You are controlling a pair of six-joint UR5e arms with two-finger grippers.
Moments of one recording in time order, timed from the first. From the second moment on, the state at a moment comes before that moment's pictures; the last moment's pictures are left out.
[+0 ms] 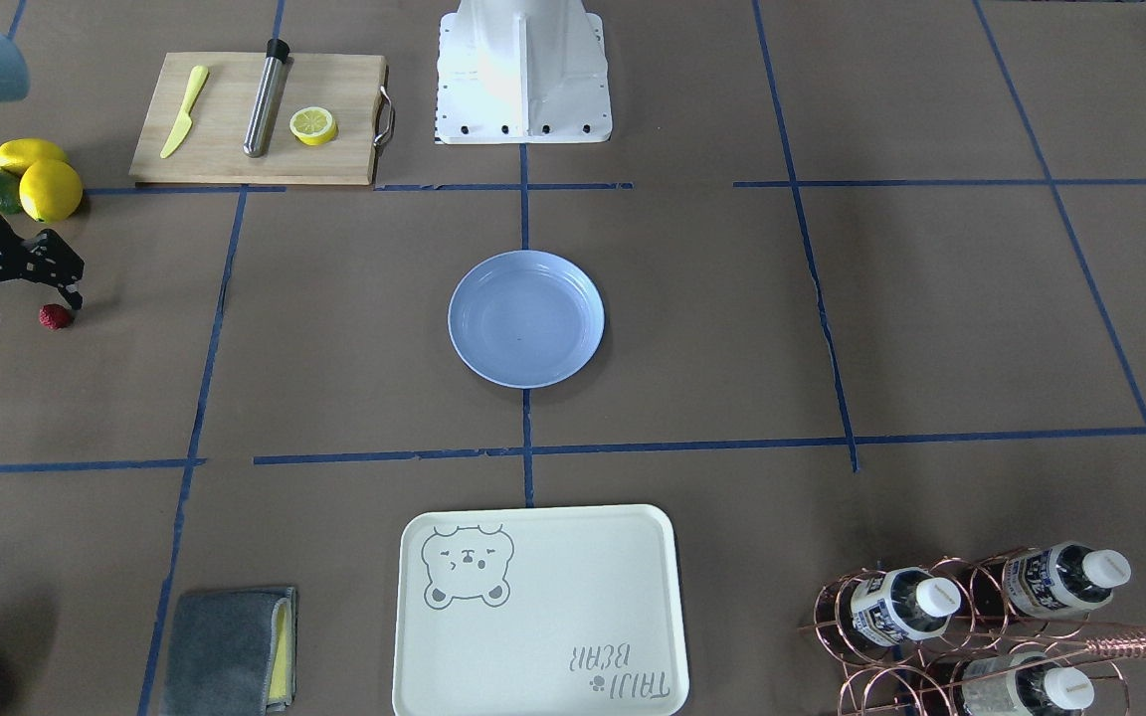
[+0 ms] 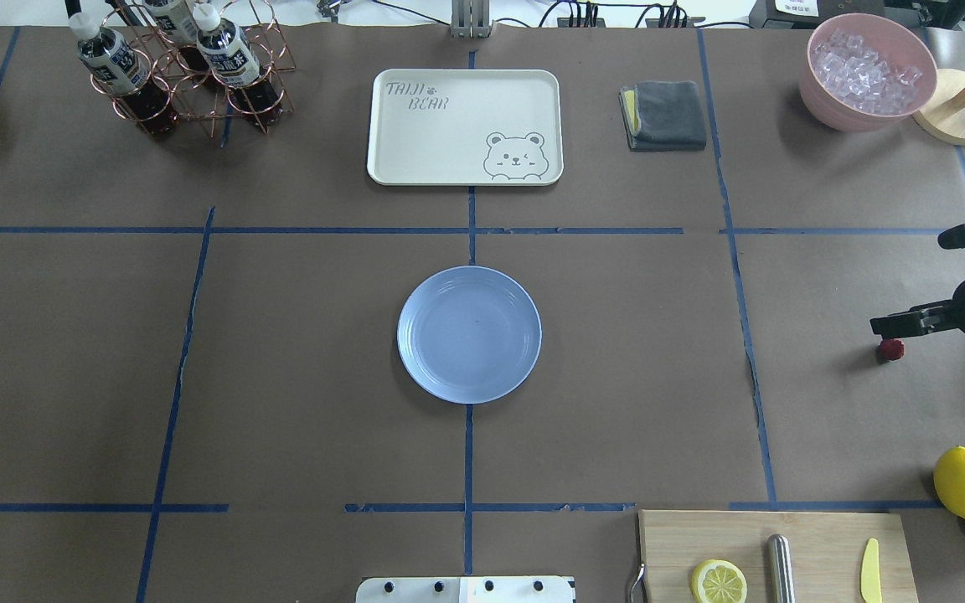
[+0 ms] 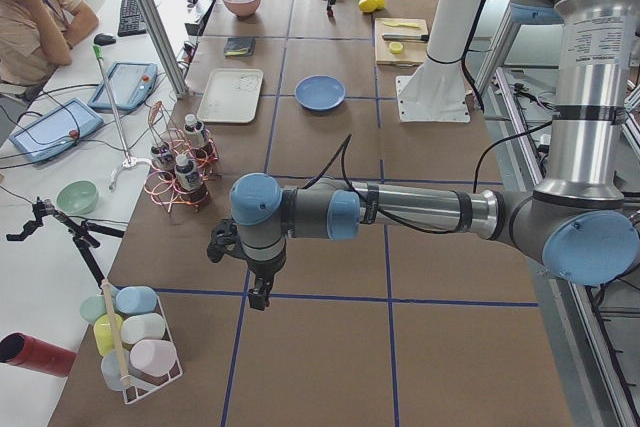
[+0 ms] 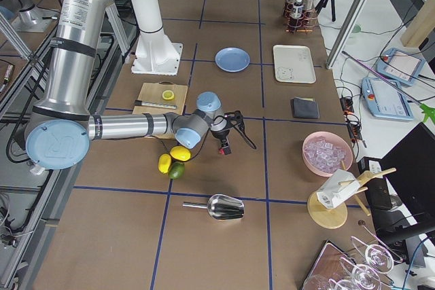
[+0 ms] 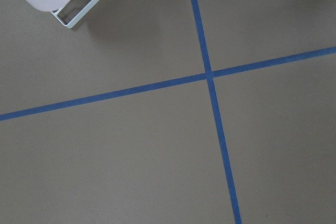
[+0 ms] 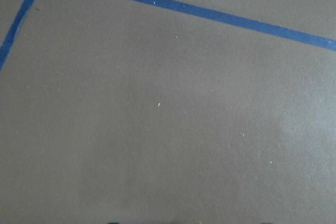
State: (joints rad) left arm -1.62 -1.58 -1.65 -1.51 -2.30 0.22; right arm 0.83 -1.81 1.74 -0.73 1.92 0.73
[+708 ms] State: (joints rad) left arm -1.62 -1.57 -1.65 -1.52 -2.30 0.22; right arm 0.78 -1.81 1.71 -0.70 1.88 0.73
